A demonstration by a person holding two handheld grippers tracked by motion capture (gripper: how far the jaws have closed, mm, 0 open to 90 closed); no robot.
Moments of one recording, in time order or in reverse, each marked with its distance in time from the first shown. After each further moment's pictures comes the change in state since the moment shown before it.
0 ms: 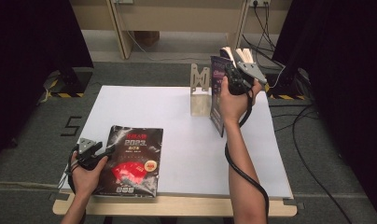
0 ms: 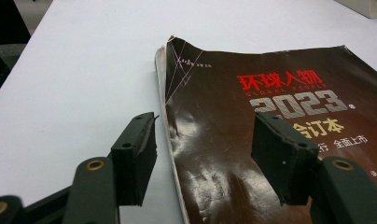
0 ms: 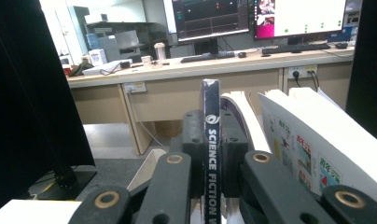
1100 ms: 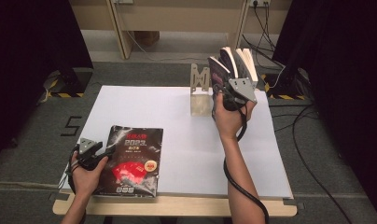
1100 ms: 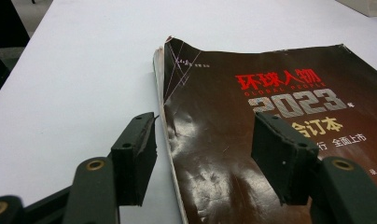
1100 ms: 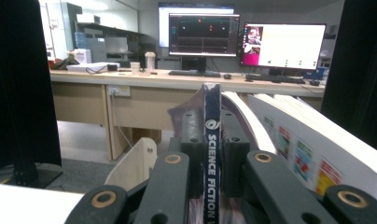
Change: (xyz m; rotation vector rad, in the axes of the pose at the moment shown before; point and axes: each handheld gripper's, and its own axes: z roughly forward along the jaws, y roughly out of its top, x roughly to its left) left arm -0.001 0.000 0.001 -0.006 -0.003 0.005; right arm 0.016 -0.030 -0.031 -0.084 -0.061 -0.166
